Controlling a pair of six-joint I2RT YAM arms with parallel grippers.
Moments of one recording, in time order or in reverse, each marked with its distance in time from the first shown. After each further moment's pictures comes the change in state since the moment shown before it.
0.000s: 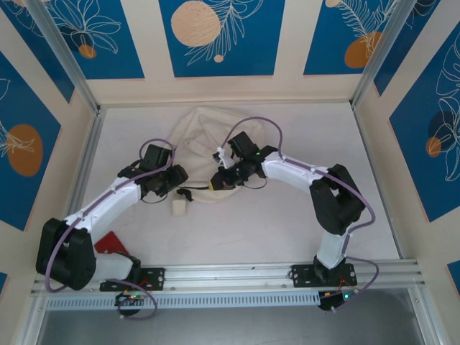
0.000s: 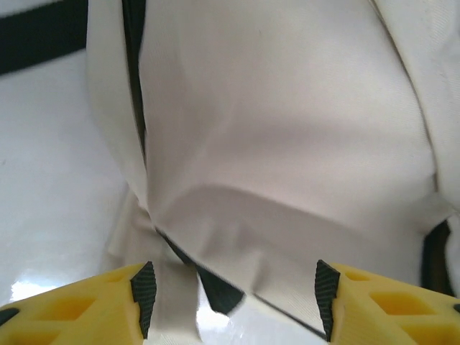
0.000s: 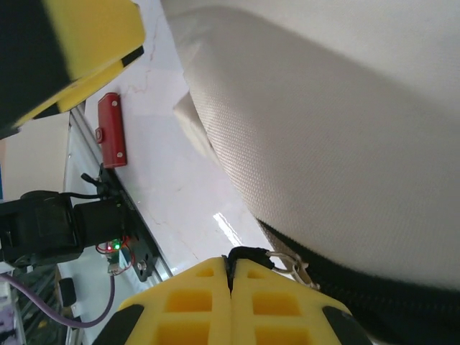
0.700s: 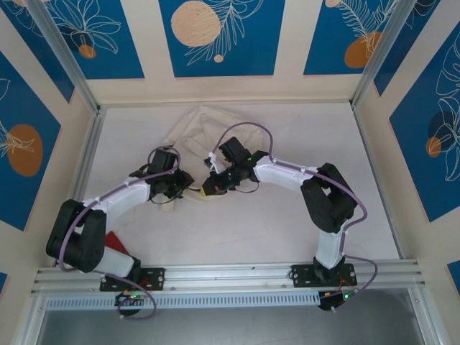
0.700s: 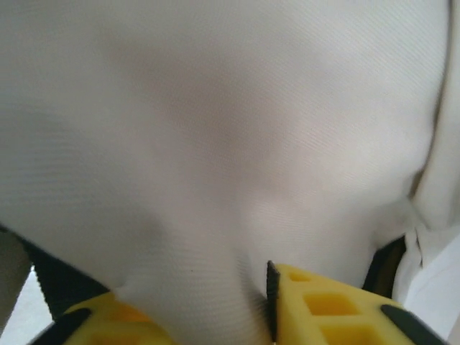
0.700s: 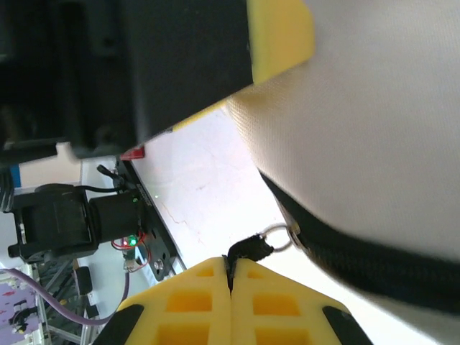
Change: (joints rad) left arm -0.019 0.155 -0.085 0.254 0.146 -0.177; right arm 0.053 0.016 -0.013 0.055 -0.022 0.054
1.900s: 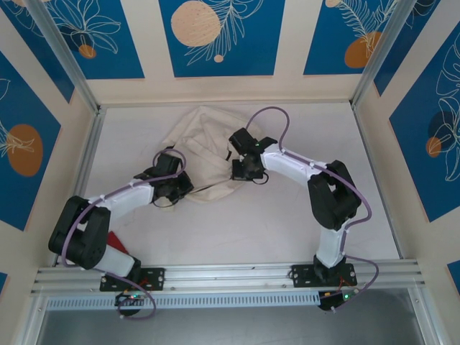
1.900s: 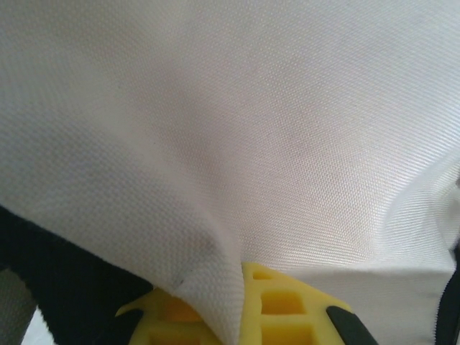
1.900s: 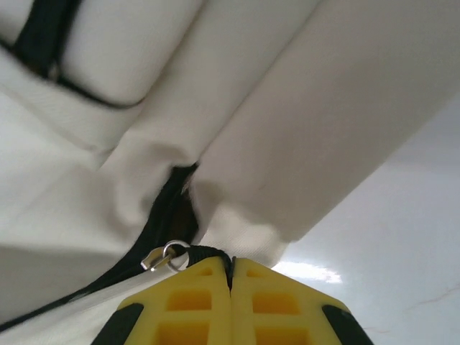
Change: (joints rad) left arm -0.021 0.018 -0.032 0.036 -0.031 0.091; right arm -0.117 0.013 0.123 -0.366 0.735 0.102
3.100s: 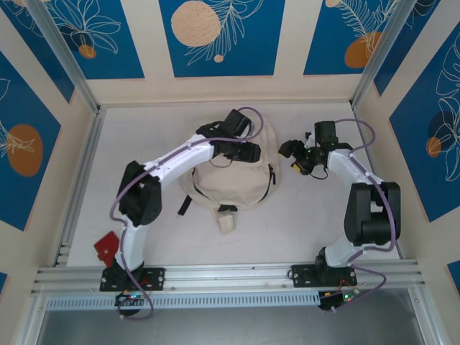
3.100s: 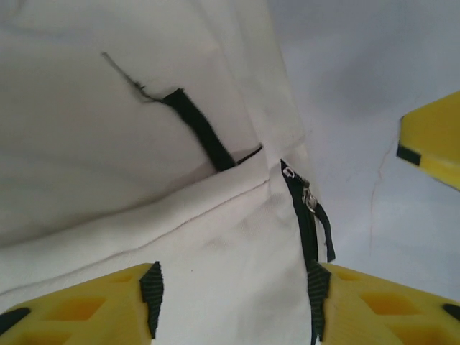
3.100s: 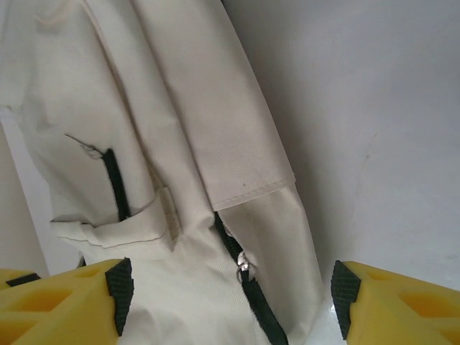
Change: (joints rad) left arm -0.325 0.620 1.109 -0.435 -0.038 0.530; right arm -0.602 -0.257 -0.337 0.301 -0.517 0.059
